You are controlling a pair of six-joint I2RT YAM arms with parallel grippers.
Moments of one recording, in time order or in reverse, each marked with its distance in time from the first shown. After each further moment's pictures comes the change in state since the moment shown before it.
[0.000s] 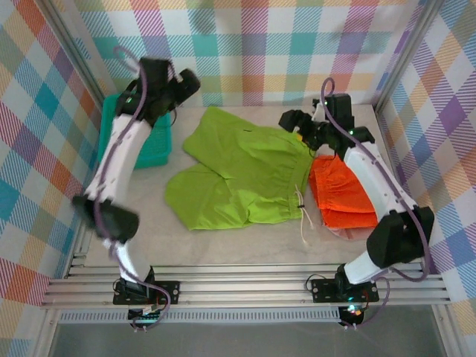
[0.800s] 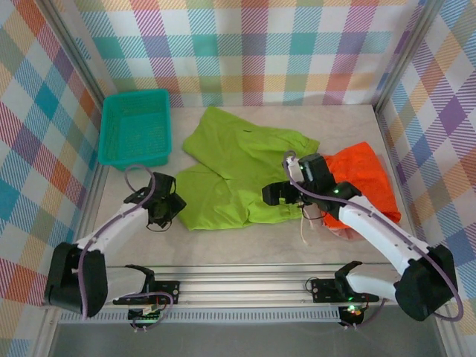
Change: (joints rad) left arm -0.015 -0.443 -1.320 0.287 0.044 -0.258; right arm 0.287 -0.366 -0.551 0.053 0.198 -0.385
